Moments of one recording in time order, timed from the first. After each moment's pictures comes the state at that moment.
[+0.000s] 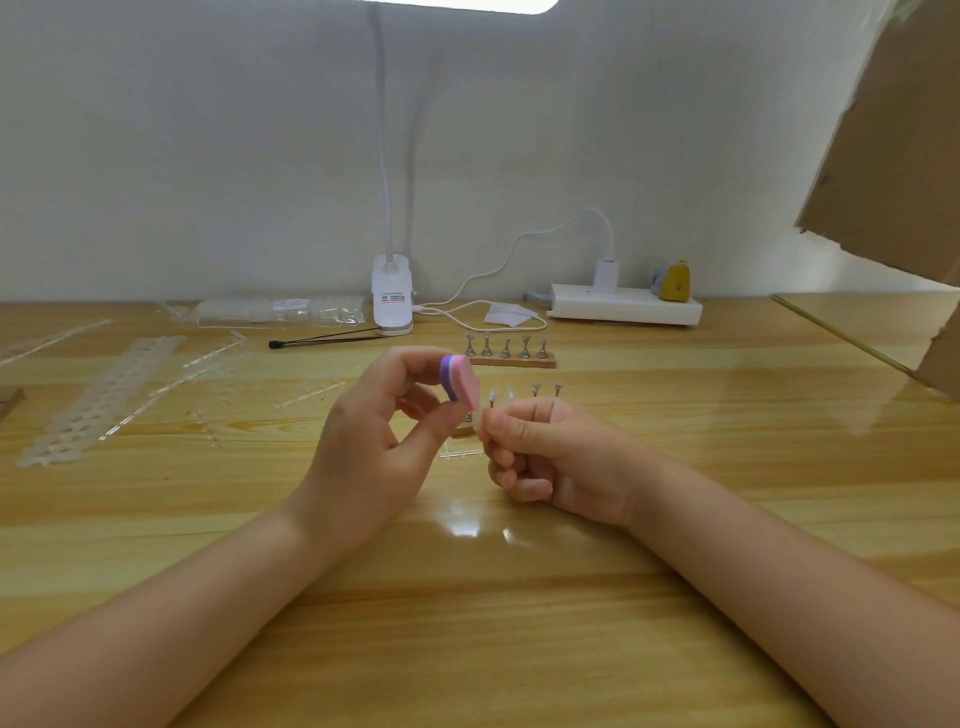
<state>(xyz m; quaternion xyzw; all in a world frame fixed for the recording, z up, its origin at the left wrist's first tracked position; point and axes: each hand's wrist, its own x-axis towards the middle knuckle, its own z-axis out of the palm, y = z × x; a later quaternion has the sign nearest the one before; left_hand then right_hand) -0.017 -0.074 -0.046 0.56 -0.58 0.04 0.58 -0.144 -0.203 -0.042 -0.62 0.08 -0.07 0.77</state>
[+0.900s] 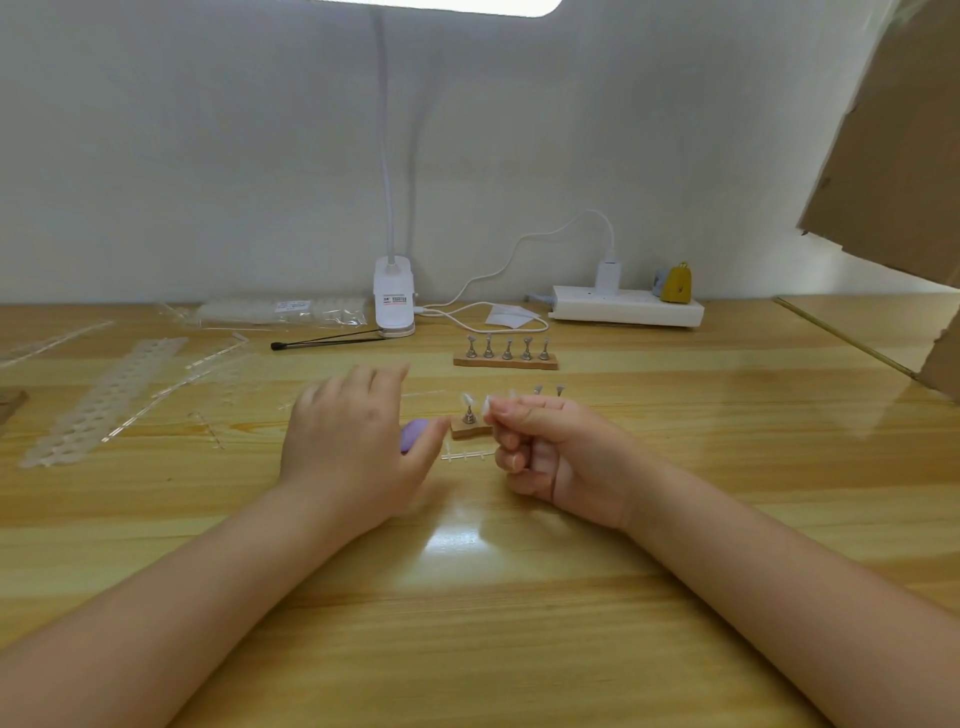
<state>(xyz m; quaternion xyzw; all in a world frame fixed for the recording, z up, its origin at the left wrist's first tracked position) 0.006 -0.077 -0.053 0.84 -0.48 0.19 0.20 -0.139 -0.204 -0.044 -0.57 0.14 -0.11 0.80</state>
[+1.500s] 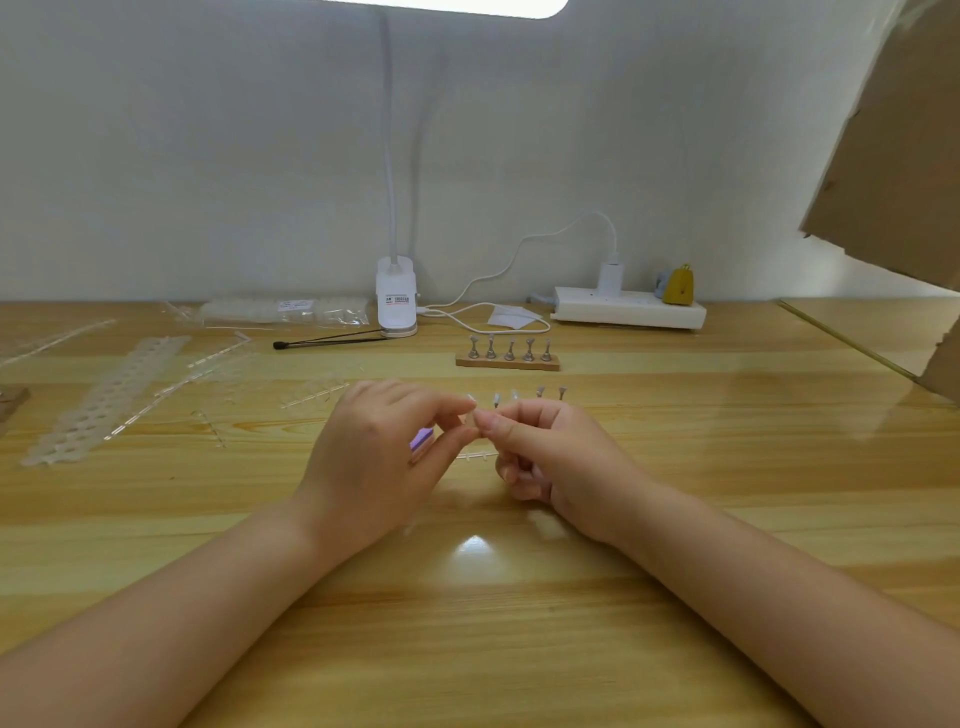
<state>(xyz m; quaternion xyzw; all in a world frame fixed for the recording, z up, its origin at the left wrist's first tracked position) -0.001 -0.076 -0.056 0.65 -0.63 0.22 0.36 -0.136 -0.195 -0.052 -0.64 0.18 -0.19 0.72</state>
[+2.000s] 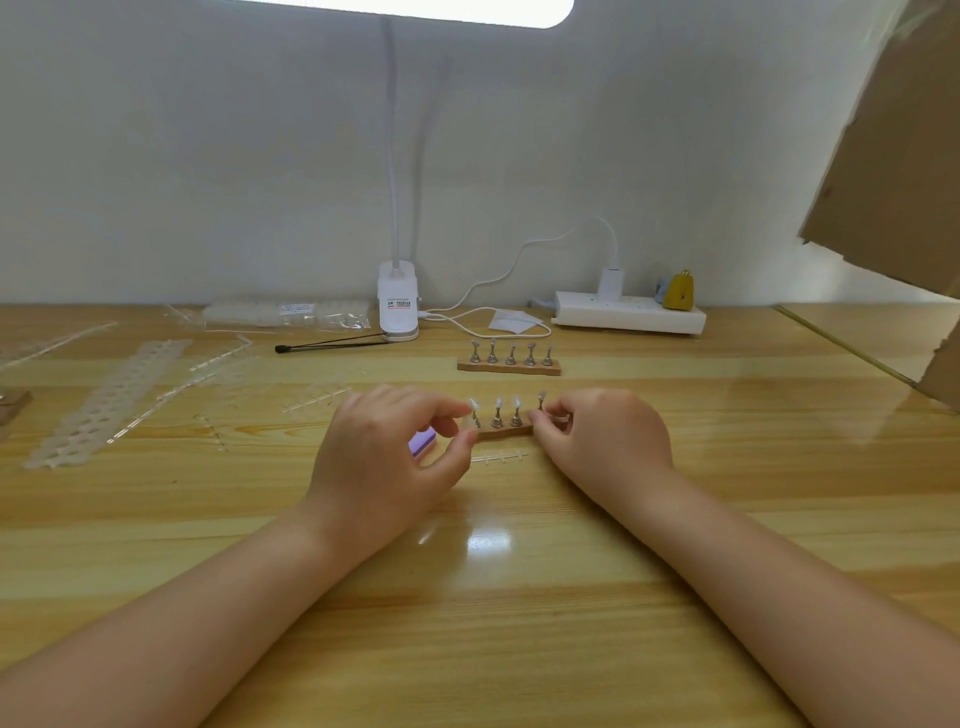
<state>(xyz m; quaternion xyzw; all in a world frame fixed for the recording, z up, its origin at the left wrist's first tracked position) -0.008 -0.076 -0.058 0.67 -0.58 0.18 0.43 -0.141 -0.229 -0.056 -0.90 0.36 -0.25 0.05</state>
